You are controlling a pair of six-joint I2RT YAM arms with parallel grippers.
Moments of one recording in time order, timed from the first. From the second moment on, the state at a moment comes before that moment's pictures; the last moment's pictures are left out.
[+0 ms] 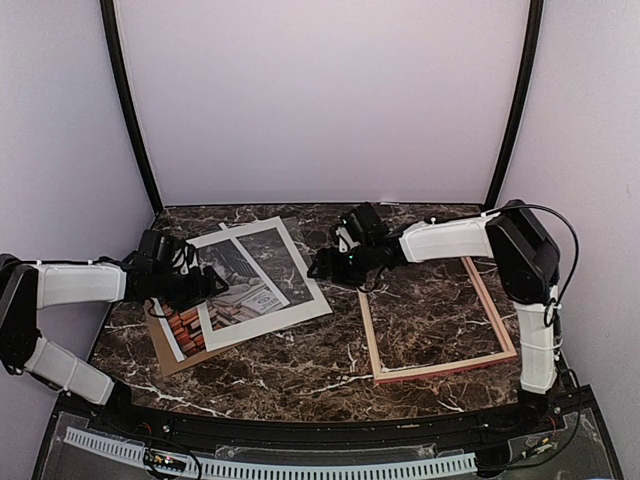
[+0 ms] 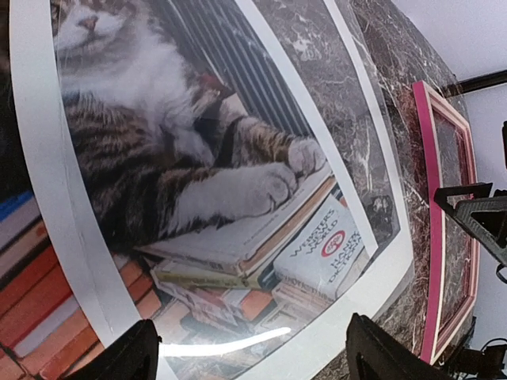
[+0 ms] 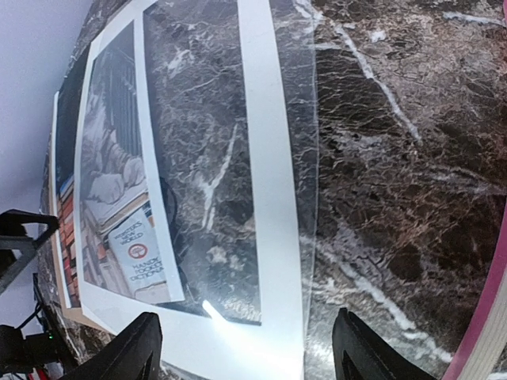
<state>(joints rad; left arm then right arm) -0.27 1.35 0.60 -0.11 0.31 -0.59 0.76 2.08 1.45 -0.18 -0.26 0.68</state>
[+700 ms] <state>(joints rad) -0.27 1.67 0.88 -0.21 0.16 -0.44 0.75 2.25 1.61 -0.20 -0.37 0.70</state>
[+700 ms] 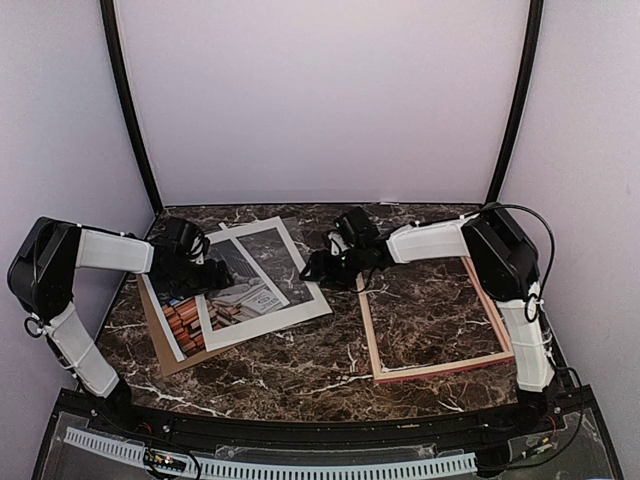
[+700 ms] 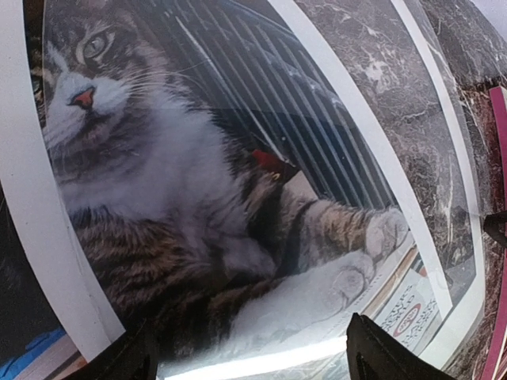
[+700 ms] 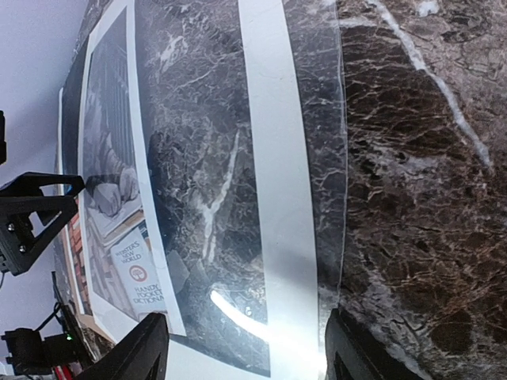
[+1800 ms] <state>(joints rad) -0.34 1.48 0.84 -0.24 0.12 -0.45 0.76 2.03 1.34 -0.10 -0.33 0.77</state>
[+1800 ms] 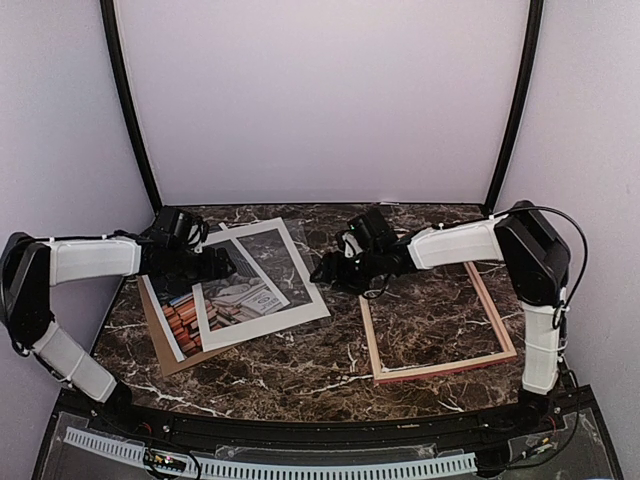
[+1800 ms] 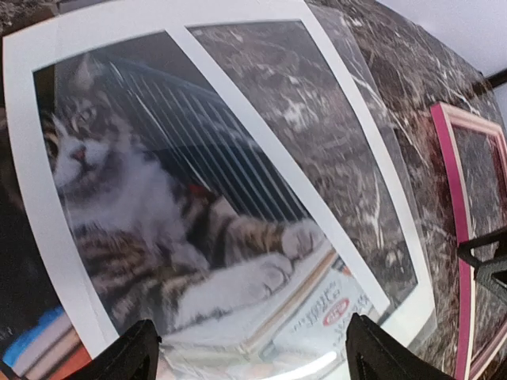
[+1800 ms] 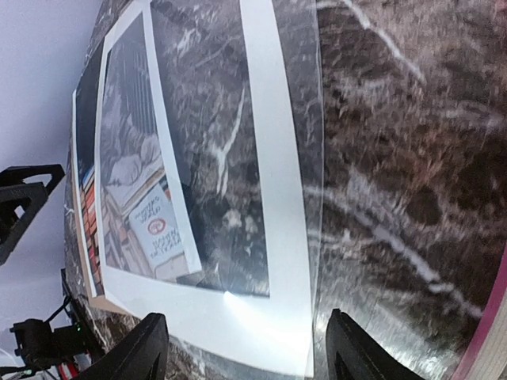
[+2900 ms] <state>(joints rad) -0.13 1.87 1.12 -0.27 0.26 -0.41 0.75 2.20 1.48 -0.08 -0.33 0.73</state>
